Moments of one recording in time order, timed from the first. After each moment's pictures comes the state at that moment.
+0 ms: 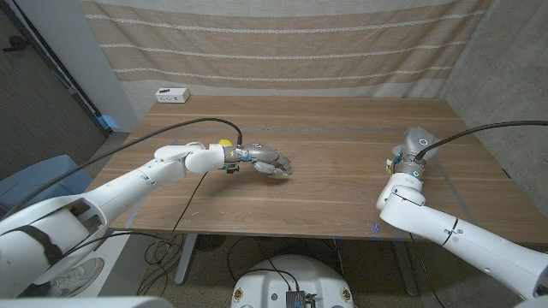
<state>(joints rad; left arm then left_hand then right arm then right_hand) 0.48 0.73 0.83 -1.29 0.57 -0.69 -0.17 0.25 0.13 0.60 -0.04 0.17 0.61 0.01 0.19 0.17 0.49 -0.01 0.24 0.18 0.24 -0.04 0.19 0.17 0.12 0.13 0.30 0.19 -0.86 -0.82 -0.78 -2.00 -0.14 -1.28 -0.97 1.12 0.03 0.67 -0.18 0.18 0.77 -0.08 0.25 0.20 0.65 -0.06 0.25 0.20 0.81 -0.09 0.41 0.24 0.73 -0.07 0.52 0.25</state>
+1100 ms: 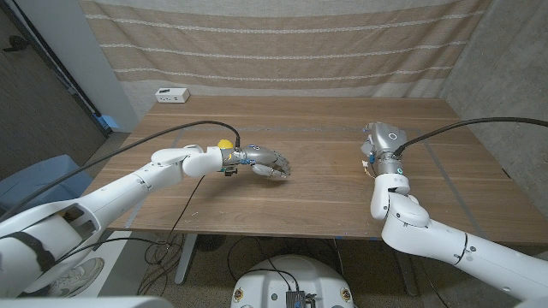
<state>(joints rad) 0.52 0.75 0.81 -1.32 0.60 -0.68 -0.15 0.25 0.13 0.60 -0.04 0.17 0.60 0.01 0.18 0.18 0.49 -0.02 0.22 0.18 0.24 -0.04 0.18 0.17 0.12 0.13 0.30 0.19 -0.90 -0.88 -0.86 -2.17 -0.47 -1.10 -0.60 1.15 0.02 0.64 -0.17 0.18 0.78 -0.08 0.23 0.20 0.66 -0.05 0.24 0.20 0.83 -0.10 0.41 0.23 0.72 -0.07 0.56 0.26</state>
